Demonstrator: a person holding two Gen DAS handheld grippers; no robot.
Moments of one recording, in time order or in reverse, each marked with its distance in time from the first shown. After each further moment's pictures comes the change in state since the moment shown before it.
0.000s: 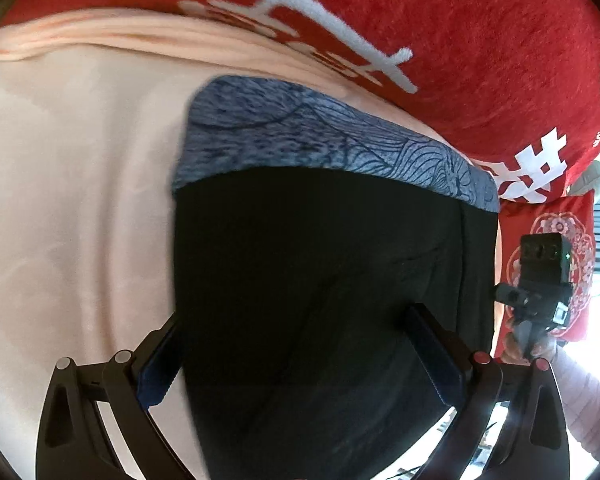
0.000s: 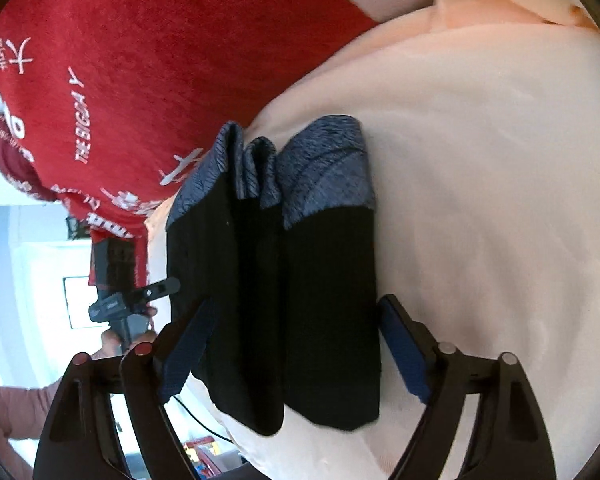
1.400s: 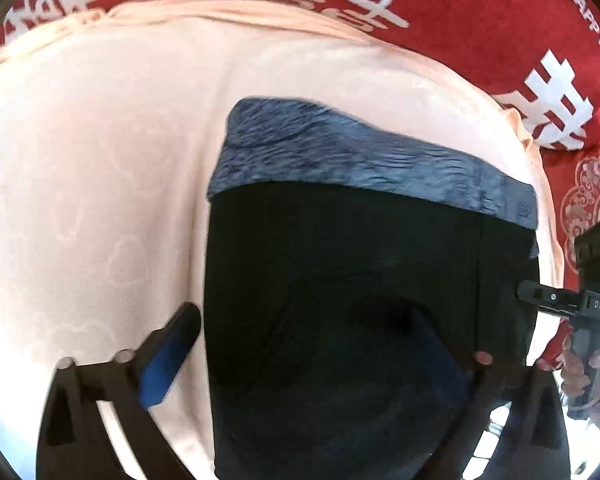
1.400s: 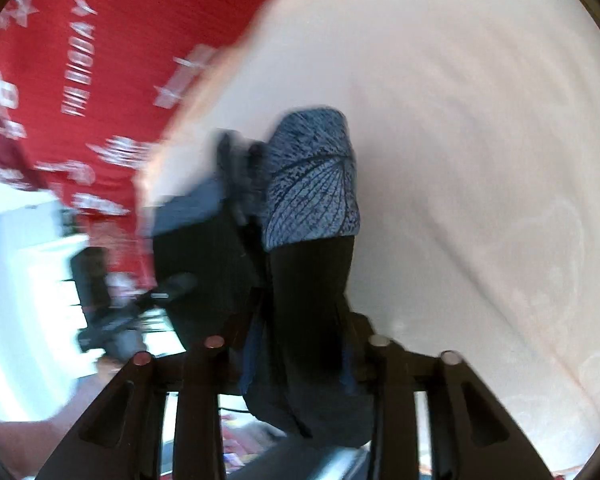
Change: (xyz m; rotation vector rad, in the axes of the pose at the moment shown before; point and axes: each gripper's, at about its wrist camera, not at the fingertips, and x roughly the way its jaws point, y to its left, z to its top) left arm -0.025 -0.029 -0.122 0.023 -0.085 0.273; right arm 0.003 0.011 -0.118 0.098 0.085 -0.116
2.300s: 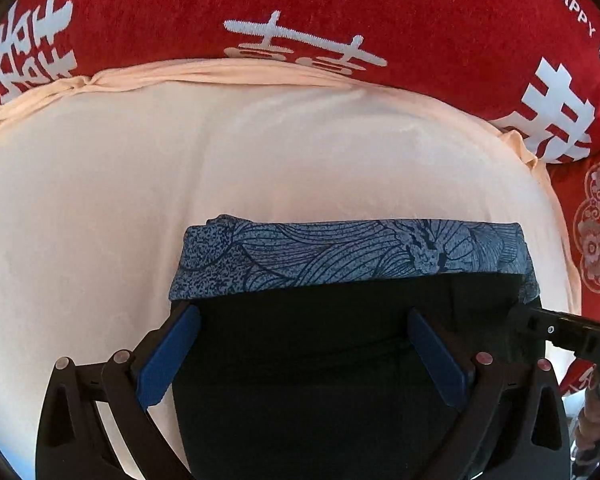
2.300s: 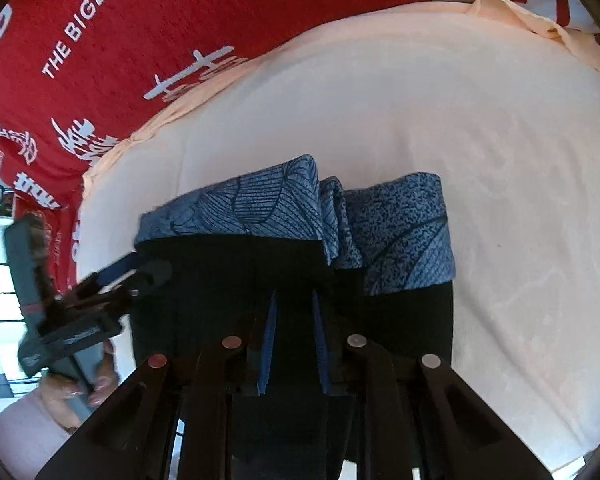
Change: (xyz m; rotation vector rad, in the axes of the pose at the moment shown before) left arm -0.002 -0.041 0.020 0.083 -0.152 0.109; right arm 0.002 0.058 -0.001 -0.146 -0.161 -0.241
